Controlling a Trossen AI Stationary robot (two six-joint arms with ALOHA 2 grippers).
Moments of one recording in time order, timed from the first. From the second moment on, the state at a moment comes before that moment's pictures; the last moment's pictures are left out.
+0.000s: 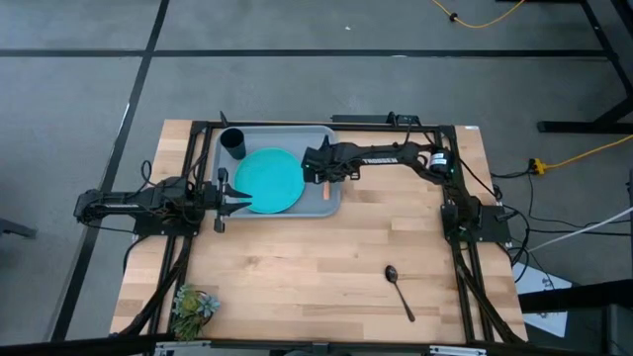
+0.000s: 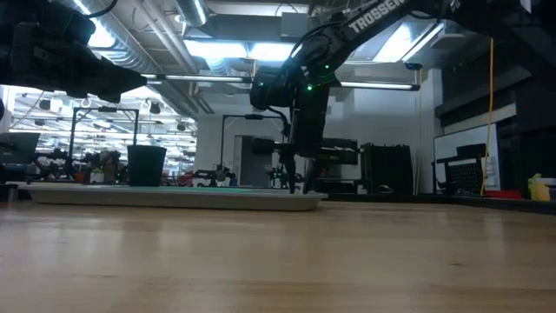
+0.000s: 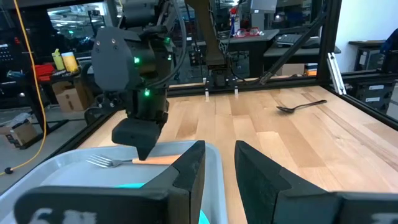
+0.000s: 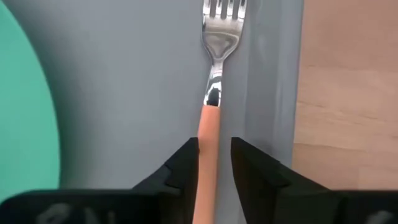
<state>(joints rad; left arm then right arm) 0.04 0.01 0.01 0.02 -0.02 0.09 -0.25 2.21 1.68 -0.83 0.24 1.23</state>
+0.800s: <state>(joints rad) 0.04 0.01 0.01 0.02 -0.02 0.09 0.21 1.99 1.73 -1.14 0.42 1.25</state>
